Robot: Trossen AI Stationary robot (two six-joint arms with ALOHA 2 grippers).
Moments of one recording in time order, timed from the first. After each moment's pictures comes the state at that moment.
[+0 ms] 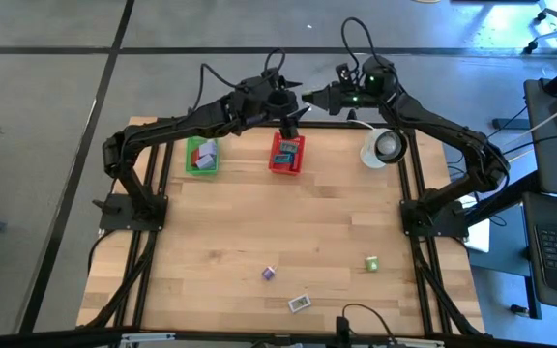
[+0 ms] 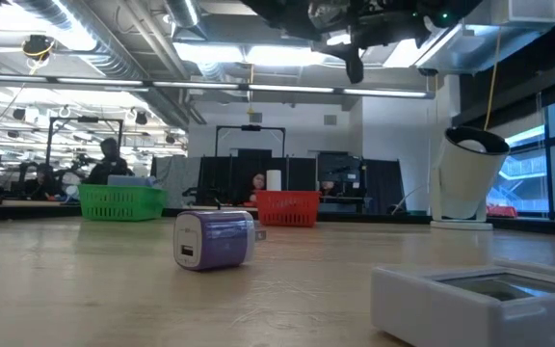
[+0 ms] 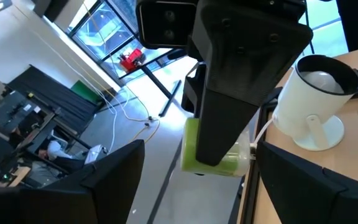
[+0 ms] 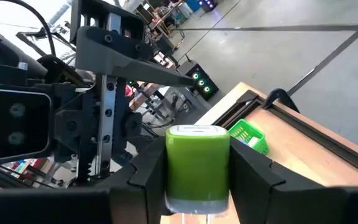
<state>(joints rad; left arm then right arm) 0.35 1.70 1.67 -0.18 -0.30 0.56 -0.69 1.47 1.28 0.04 -0.61 0.65</state>
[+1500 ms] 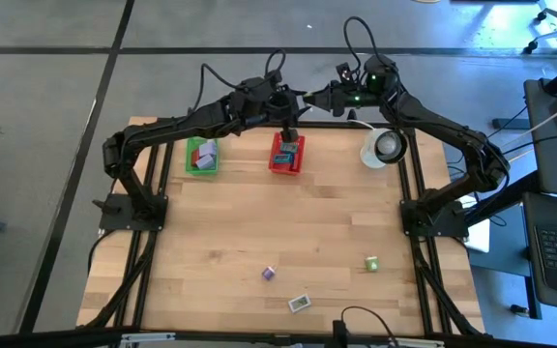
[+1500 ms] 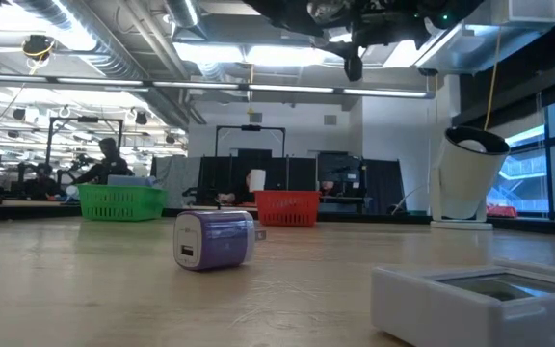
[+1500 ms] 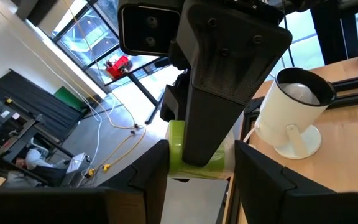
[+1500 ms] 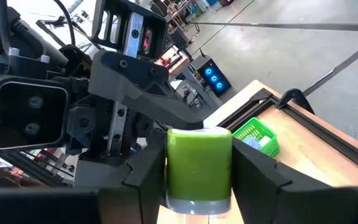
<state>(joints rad) 0.35 1.71 1.67 -0.18 -0.23 0.53 -0.68 1.47 1.28 0.07 -0.70 0.63</state>
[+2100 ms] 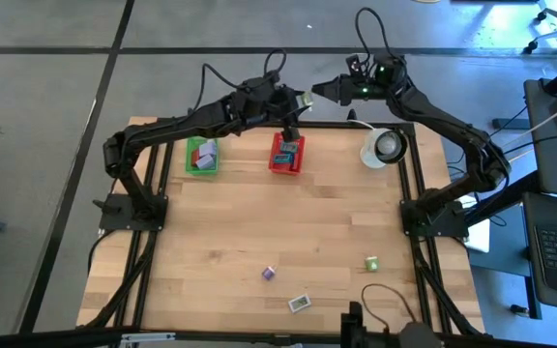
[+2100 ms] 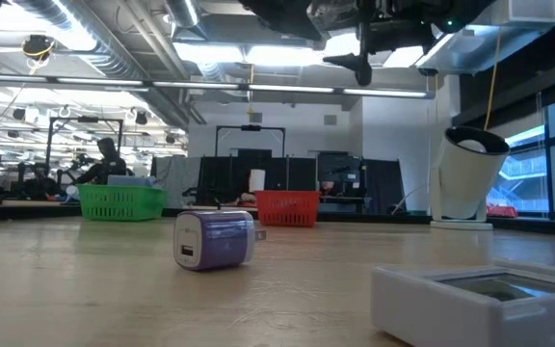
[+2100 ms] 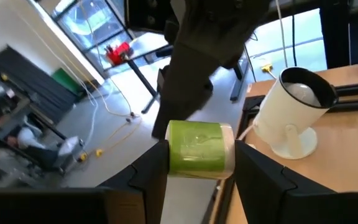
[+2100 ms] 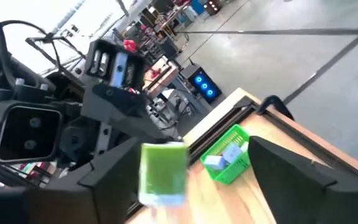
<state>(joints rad) 0.36 1.71 1.67 -0.20 -0.25 0.44 -0.80 1.46 1.28 0.05 -0.74 0.64</state>
